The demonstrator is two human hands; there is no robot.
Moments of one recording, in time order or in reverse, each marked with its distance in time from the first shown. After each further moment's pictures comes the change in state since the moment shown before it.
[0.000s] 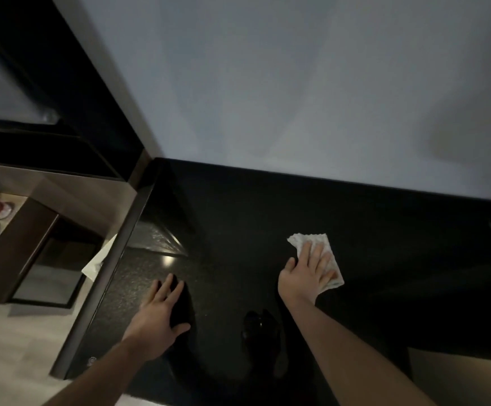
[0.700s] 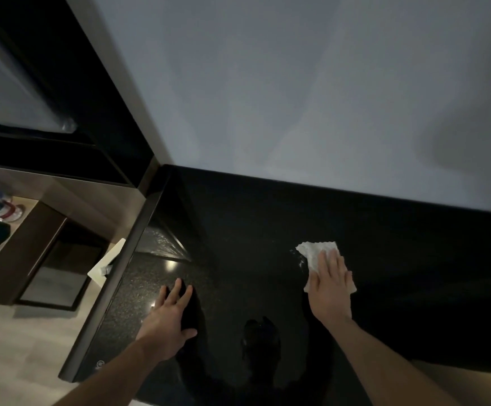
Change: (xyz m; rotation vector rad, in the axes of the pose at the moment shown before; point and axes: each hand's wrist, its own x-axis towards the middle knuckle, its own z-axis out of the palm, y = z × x) left_hand 0.001 0.015 -0.008 0.011 -0.063 -0.048; right_hand 0.019 0.056 -0.030 -0.227 -0.008 -0.251
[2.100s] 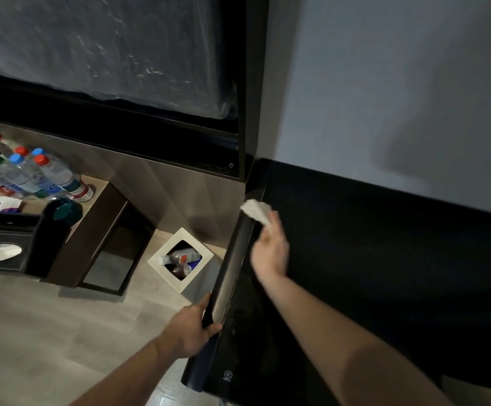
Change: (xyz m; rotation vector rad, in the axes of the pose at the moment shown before) left_hand 0.025 -0.253 -0.036 -0.369 -0.134 -0.020; right_hand -0.019 -0.450 0.101 0.761 0.154 -0.021
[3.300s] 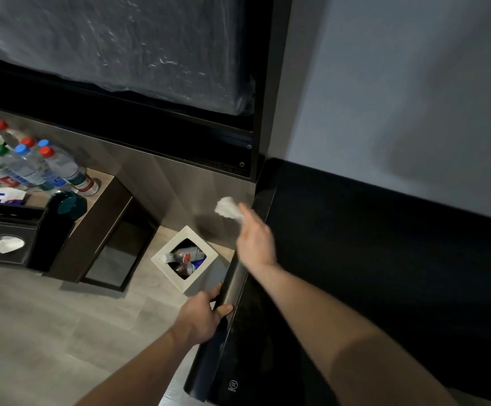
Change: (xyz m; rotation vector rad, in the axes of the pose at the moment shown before) left_hand 0.027 0.012 -0.005 -0.236 0.118 -0.071; right_hand 0.014 -0.025 0.035 -0.239 -0.282 -0.240
